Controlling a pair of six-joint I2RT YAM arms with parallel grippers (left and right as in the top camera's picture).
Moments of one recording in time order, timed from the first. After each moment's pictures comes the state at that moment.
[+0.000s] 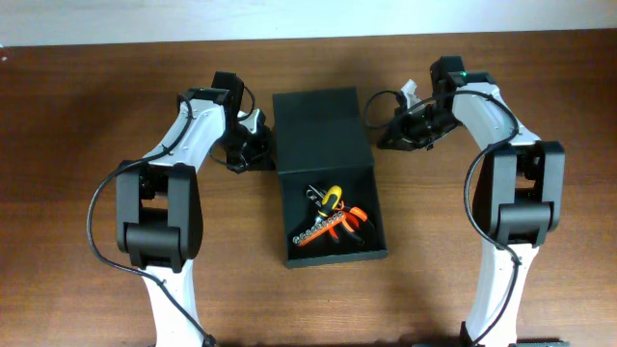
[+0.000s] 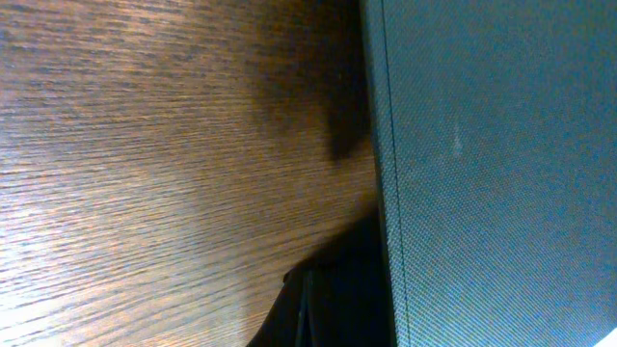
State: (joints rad) left arm -0.15 2.20 1.67 -1.03 0.49 -0.29; right arm 0.03 2.28 1.77 -1.01 -0.71 0.06
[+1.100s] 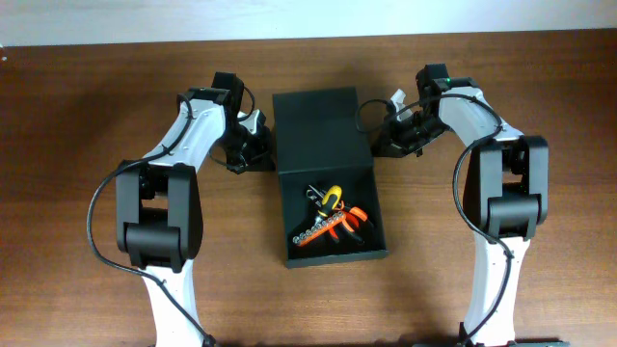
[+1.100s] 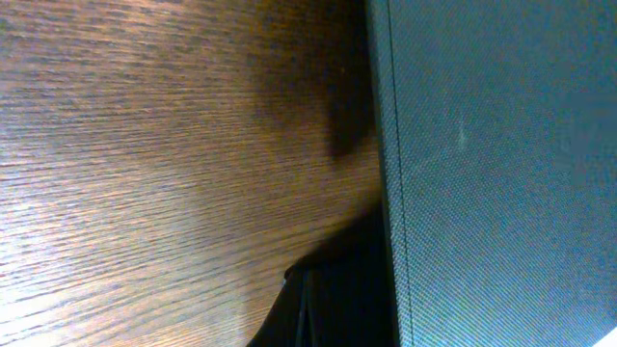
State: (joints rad) left arm -0.15 2.20 1.67 -1.04 0.49 -0.29; right arm 0.06 2.35 1.77 -0.99 -0.71 0.11
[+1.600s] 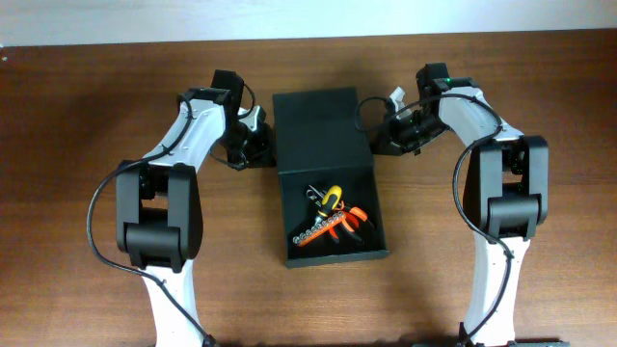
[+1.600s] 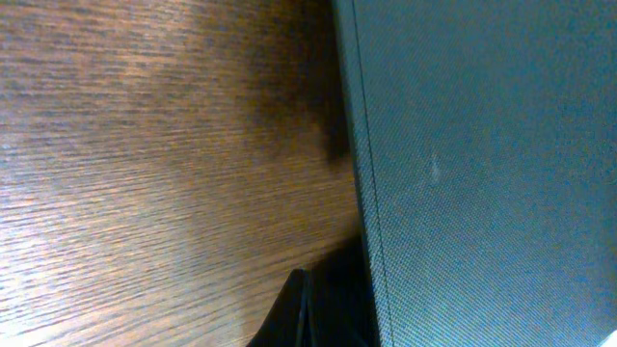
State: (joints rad) left arm -0.15 2.20 1.67 -0.99 0.49 -0.29; right arm 0.06 2.35 1.77 -0.97 -0.76 0.11
